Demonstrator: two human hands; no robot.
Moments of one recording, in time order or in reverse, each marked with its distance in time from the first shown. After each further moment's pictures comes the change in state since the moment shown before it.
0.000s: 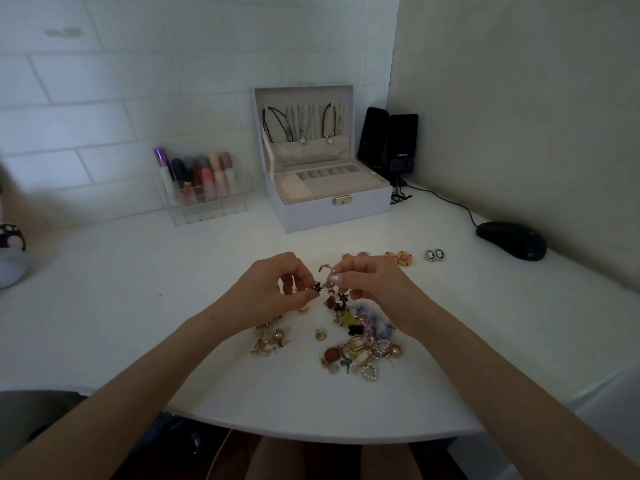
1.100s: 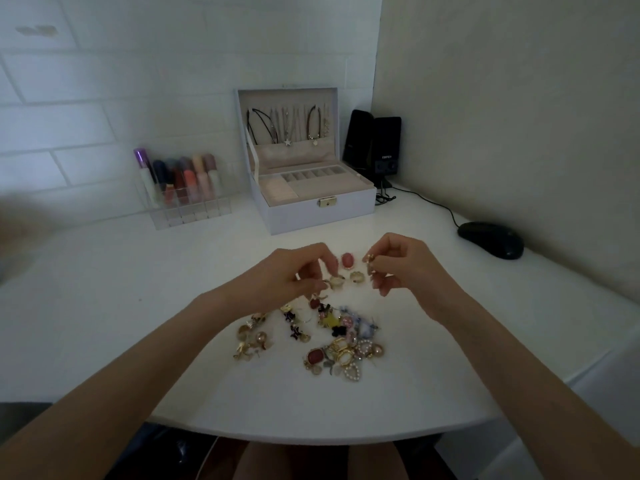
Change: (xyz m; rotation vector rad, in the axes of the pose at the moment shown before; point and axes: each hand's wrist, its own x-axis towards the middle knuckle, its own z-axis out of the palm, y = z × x) left_hand 0.030 0.021 0.006 0.024 -0.229 0.161; right_hand -0.012 -0.009 -0.050 -0.029 0.218 0.014
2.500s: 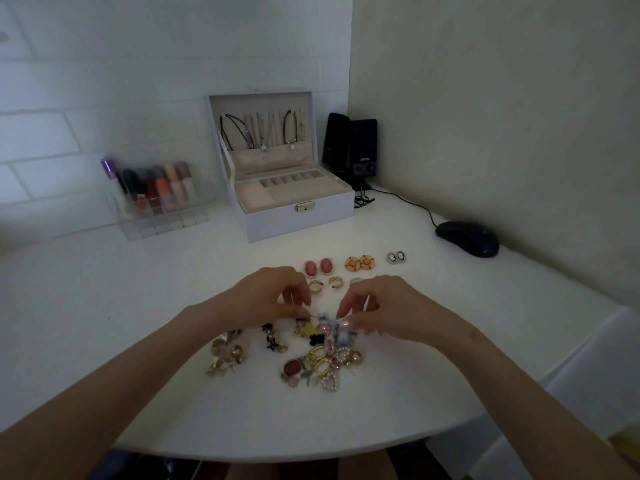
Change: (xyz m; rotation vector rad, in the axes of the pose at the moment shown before) left_hand 0.015 -0.017 0.016 0.199 -0.138 -0.060; right_hand -0.024 0.010 -0.007 -0.594 -0.267 -0.022
